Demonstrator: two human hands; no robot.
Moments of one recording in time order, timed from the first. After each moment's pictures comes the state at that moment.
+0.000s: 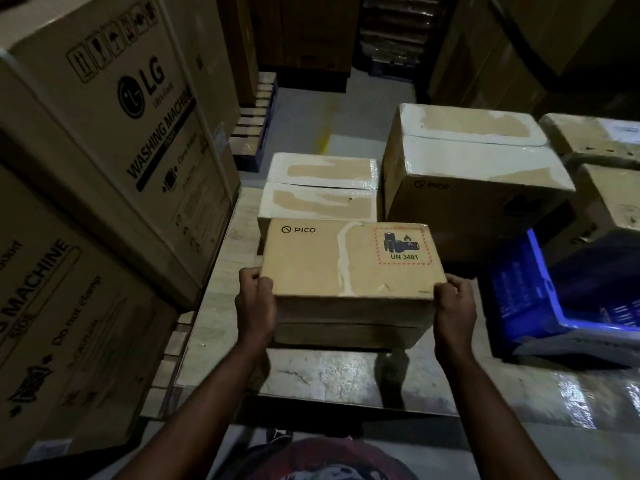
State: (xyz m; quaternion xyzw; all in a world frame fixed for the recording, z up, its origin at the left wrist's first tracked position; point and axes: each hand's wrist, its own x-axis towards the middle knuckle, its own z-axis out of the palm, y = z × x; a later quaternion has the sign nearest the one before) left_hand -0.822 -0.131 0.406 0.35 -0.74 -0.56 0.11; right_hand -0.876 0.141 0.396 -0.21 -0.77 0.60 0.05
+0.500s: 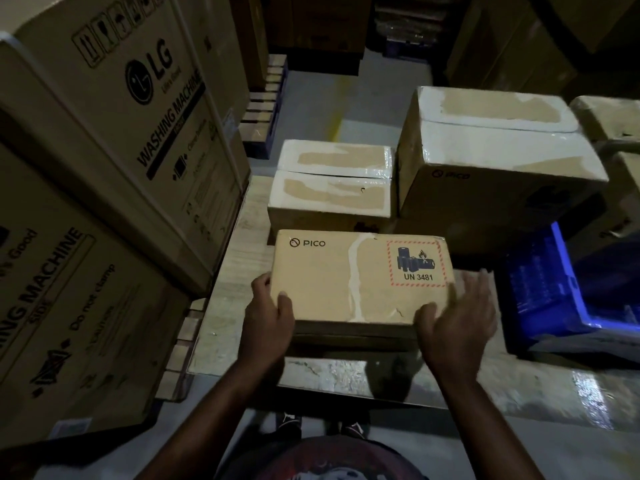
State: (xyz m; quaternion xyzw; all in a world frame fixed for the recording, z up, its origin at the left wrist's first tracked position) left_hand -0.788 -0.135 0.381 0.26 -0.85 -0.45 0.05; right_hand -0.835 0.126 0.390 -0.08 -0.93 0.33 0.12
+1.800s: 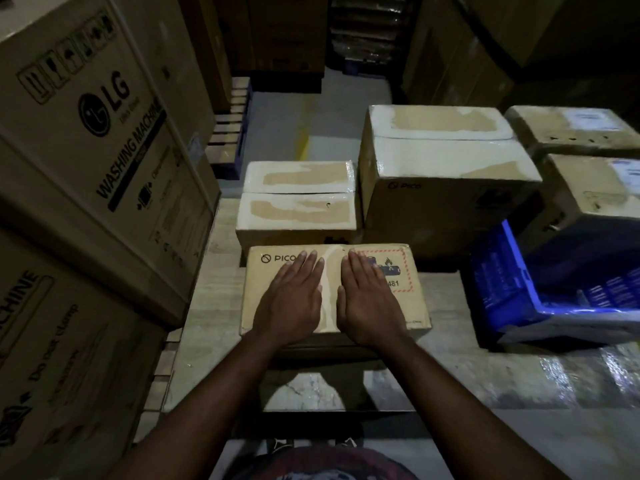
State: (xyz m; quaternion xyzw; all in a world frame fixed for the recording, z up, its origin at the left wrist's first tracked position) left_hand -0.867 -0.097 0.392 -0.10 -0.98 -0.15 0.00; right_hand -0.884 0.074 0.392 0.19 -0.97 0.15 -0.05
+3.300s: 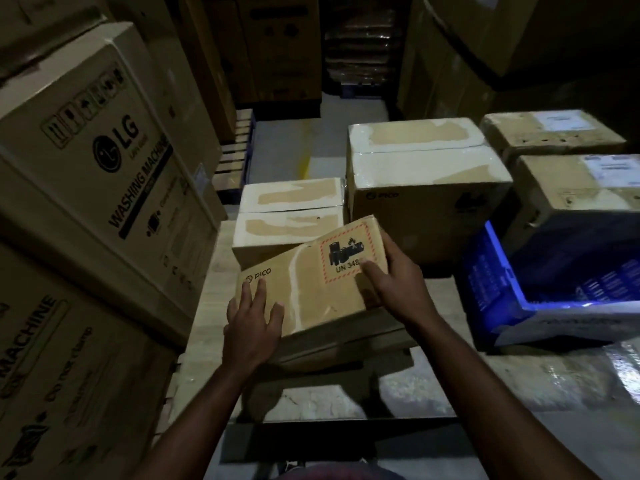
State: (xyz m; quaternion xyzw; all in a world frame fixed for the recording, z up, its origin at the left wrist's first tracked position) left_hand -0.826 -0.119 0.392 0.17 -0.95 -0.27 -0.04; right_hand -0.889 0.134 0.471 0.03 -0.82 0.56 -0.05
